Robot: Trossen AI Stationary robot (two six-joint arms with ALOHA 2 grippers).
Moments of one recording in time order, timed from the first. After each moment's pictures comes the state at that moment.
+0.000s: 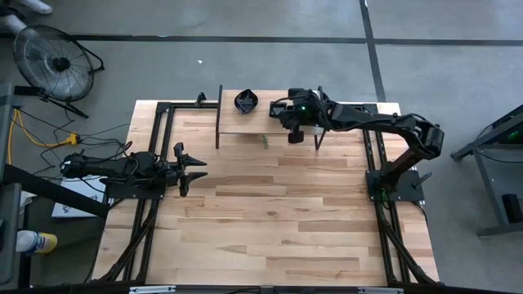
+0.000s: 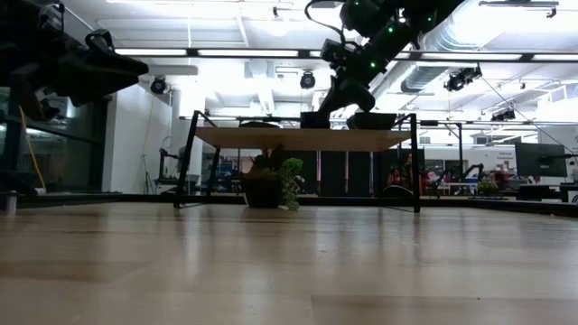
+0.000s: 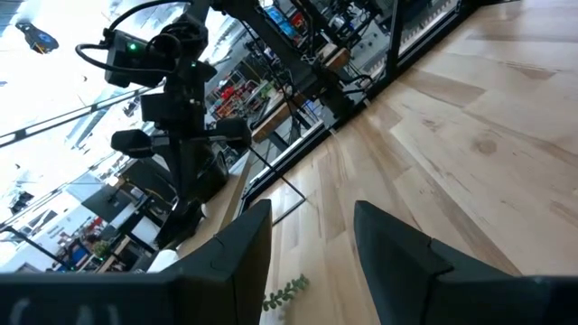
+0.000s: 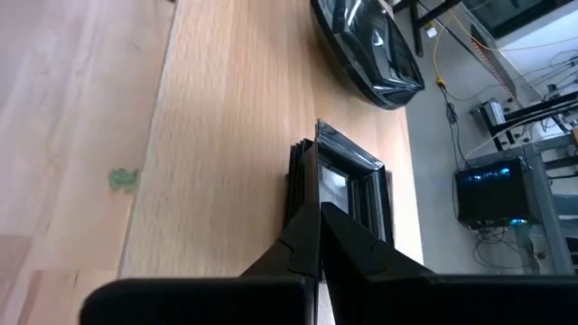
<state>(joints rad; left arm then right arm) -0.11 0.01 0.02 0.02 -0.17 0.75 -0.43 1.56 1.16 -0.22 0.13 -0.73</state>
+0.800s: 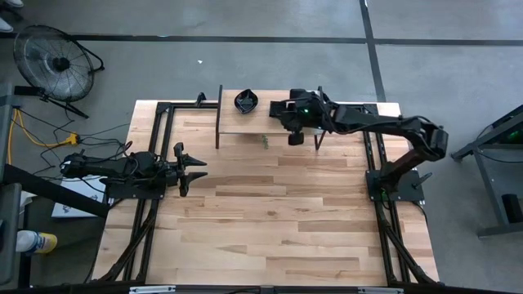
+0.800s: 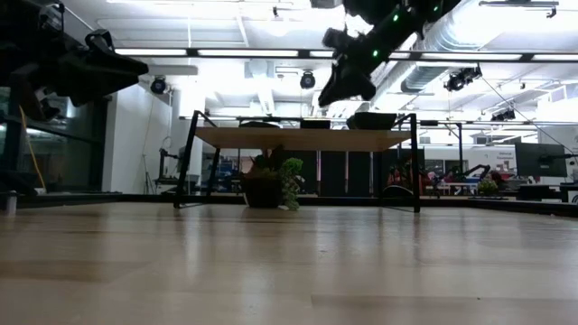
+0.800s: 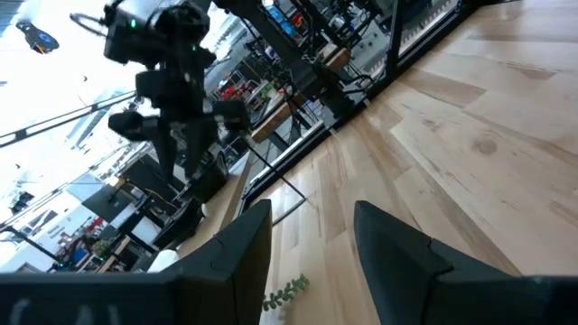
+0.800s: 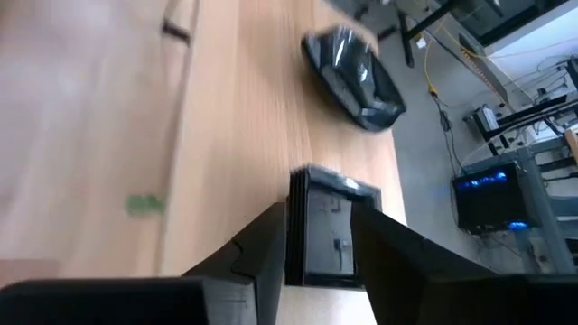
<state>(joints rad) -0.11 0.01 0.02 0.02 -0.17 0.75 -0.38 1.51 1.16 -0.23 0.15 -0.68</state>
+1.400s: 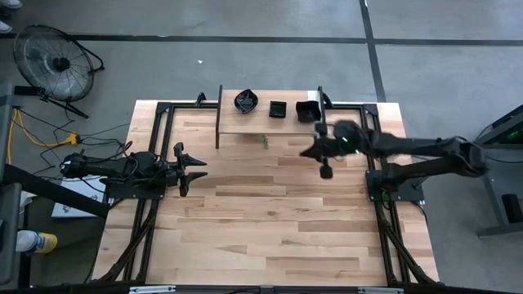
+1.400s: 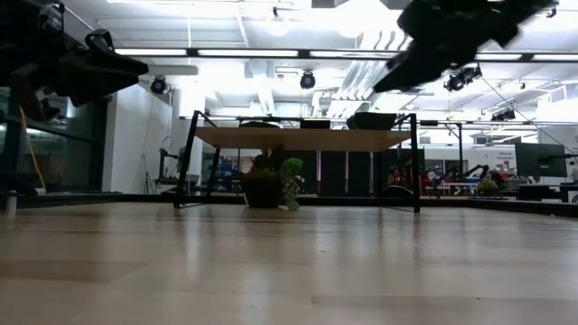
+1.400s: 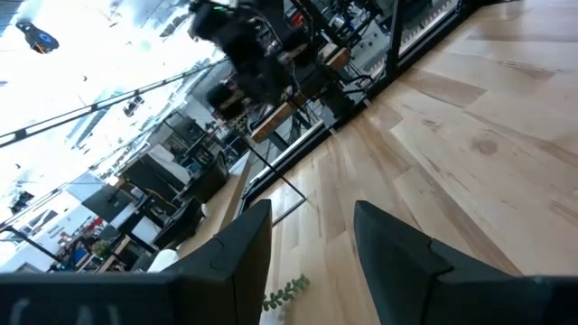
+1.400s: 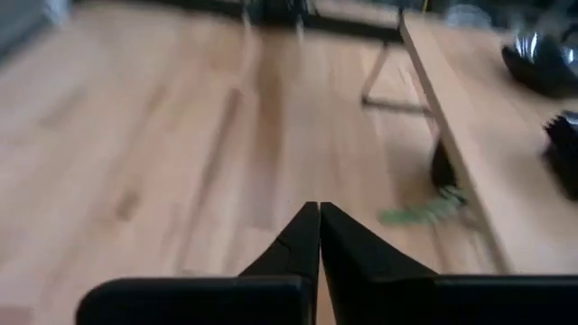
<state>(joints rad) -0.11 0.01 0.02 0.02 -0.17 0.75 -0.26 1.02 0.64 -0.10 -0.22 -0.26</state>
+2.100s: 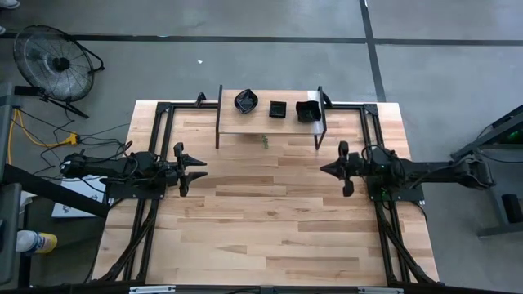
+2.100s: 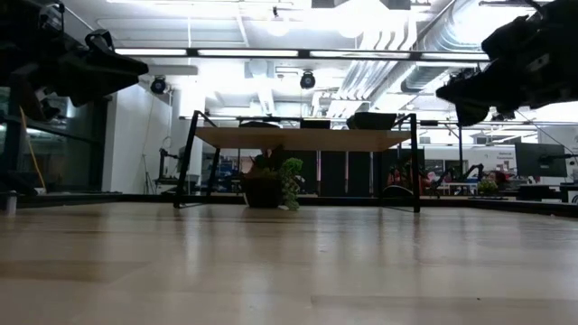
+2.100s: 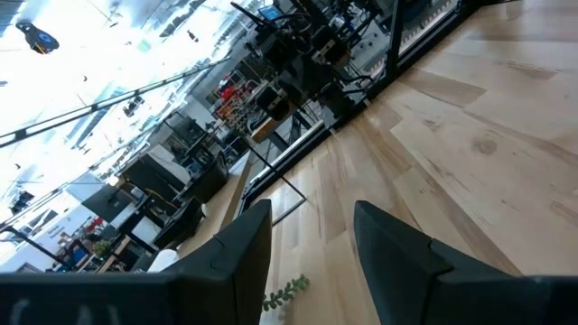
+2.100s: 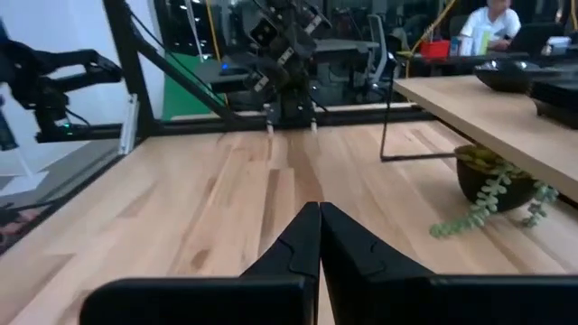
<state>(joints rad) -0.11 0.01 0.02 0.02 -0.17 0.75 -0.13 0.38 0.01 0.33 -0.14 0.06</state>
